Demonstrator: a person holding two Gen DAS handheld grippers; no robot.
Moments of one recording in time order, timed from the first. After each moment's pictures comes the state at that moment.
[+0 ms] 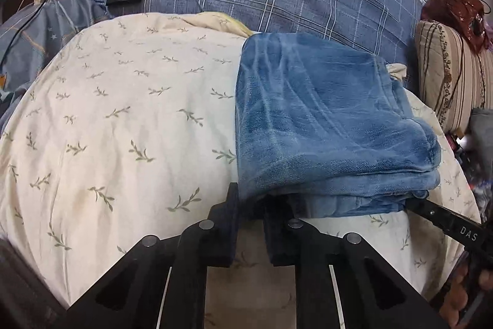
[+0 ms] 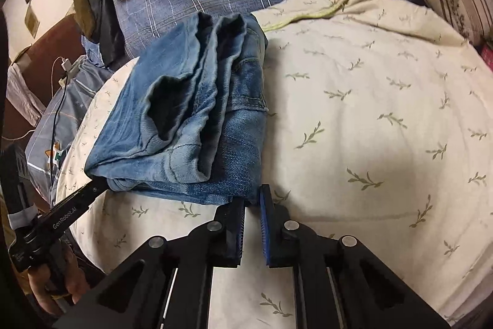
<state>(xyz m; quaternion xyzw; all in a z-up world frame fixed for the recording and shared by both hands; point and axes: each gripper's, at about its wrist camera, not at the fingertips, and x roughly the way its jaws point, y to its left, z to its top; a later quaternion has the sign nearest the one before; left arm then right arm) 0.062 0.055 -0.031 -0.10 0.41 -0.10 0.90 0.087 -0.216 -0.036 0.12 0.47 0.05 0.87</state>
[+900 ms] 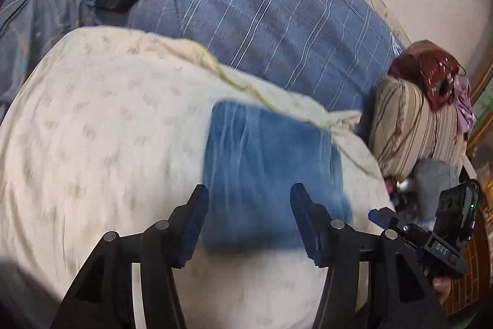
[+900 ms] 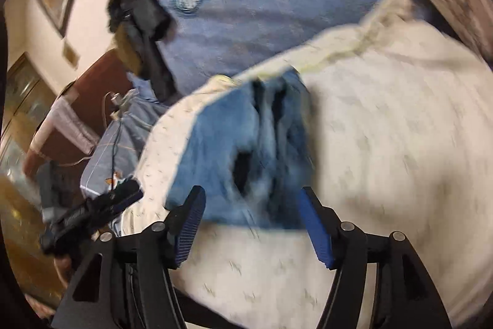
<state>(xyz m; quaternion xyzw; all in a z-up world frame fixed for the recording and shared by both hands) 0.091 0.105 0.051 -0.21 0.39 -0.18 0.88 0.117 -0.231 0.038 0.18 0.42 0.16 0.88</state>
